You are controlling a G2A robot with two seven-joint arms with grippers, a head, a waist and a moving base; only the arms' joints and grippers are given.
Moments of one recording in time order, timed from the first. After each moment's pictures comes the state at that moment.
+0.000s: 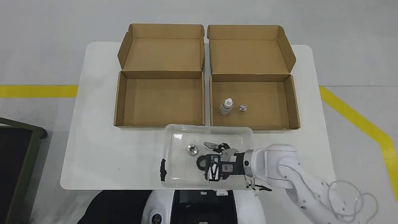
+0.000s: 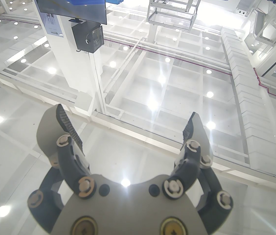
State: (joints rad) left arm -0.37 -0.34 -0.25 -1.16 3.07 0.41 0.06; right arm -1.26 -1.01 0.93 -1.94 -1.32 -0.80 0.53
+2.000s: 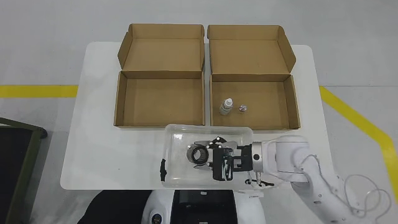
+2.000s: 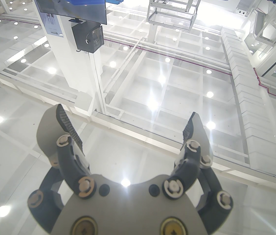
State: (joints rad) left arm -0.37 -0.34 -0.25 -1.16 3.07 0.41 0.06; right arm -1.23 -1.00 1.03 -2.04 -1.13 -0.87 0.35
